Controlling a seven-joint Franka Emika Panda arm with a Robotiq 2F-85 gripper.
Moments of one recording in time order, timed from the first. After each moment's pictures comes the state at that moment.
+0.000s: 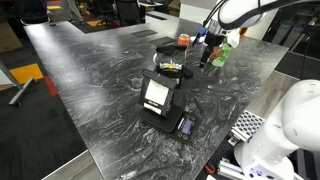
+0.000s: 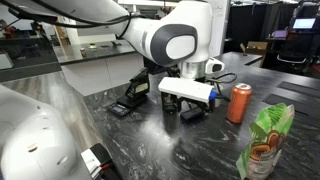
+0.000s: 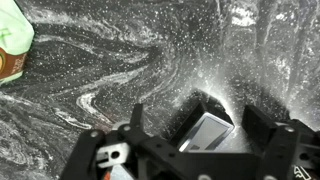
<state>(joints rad) -0.08 -0.47 -0.38 -2.57 -0.15 2.22 -0.54</state>
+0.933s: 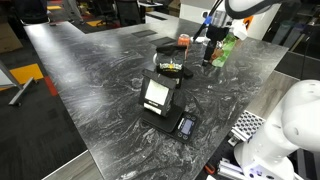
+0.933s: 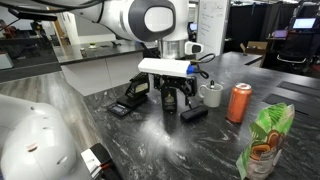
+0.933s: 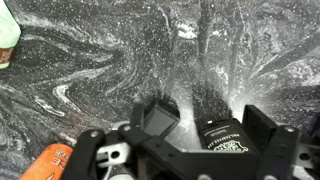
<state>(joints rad) -0.08 -0.63 -0.24 -2.56 -0.15 2.01 -0.48</state>
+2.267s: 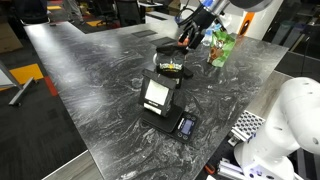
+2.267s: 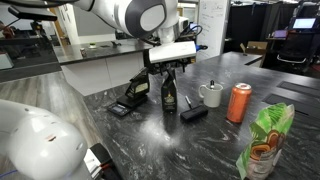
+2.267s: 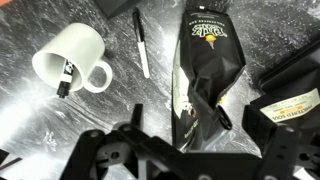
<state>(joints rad) 0.19 -0.67 -0.35 -2.55 0.01 2.32 -0.89</state>
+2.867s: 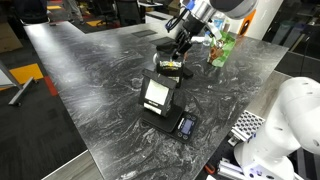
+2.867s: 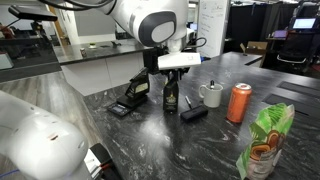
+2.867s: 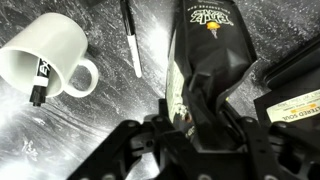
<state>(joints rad) 0.22 -0.52 -0.38 -2.51 0.14 2.36 -0.99</state>
